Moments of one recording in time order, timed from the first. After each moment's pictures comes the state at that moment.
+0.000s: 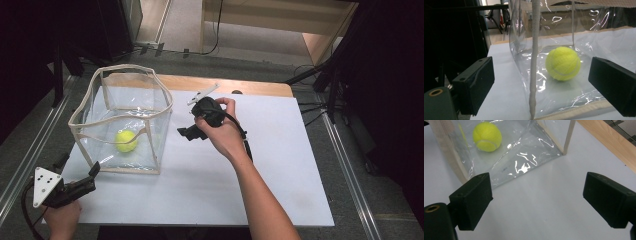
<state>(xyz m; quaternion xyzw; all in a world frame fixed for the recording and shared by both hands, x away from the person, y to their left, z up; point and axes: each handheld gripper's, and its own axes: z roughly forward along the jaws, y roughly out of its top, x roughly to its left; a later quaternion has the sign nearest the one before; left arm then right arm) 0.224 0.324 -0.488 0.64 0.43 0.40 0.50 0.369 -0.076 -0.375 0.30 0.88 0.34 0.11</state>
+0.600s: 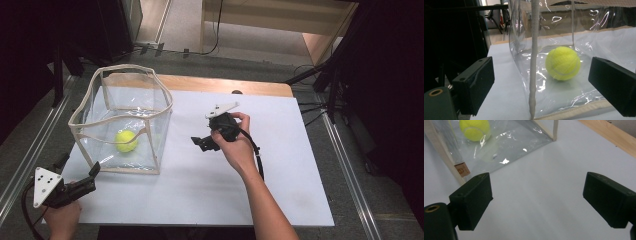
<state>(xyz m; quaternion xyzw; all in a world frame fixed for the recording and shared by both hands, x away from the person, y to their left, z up) 0.224 0.323 -0.488 0.64 0.43 0.40 0.50 0.348 -0.115 -0.414 0.34 0.85 0.38 0.13</state>
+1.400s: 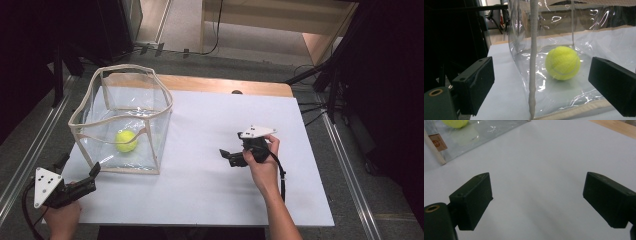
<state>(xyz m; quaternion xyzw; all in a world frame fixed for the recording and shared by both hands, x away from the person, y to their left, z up) 0.224 0.323 -0.489 0.64 0.43 0.40 0.50 0.309 -0.193 -0.462 0.39 0.81 0.42 0.16</state>
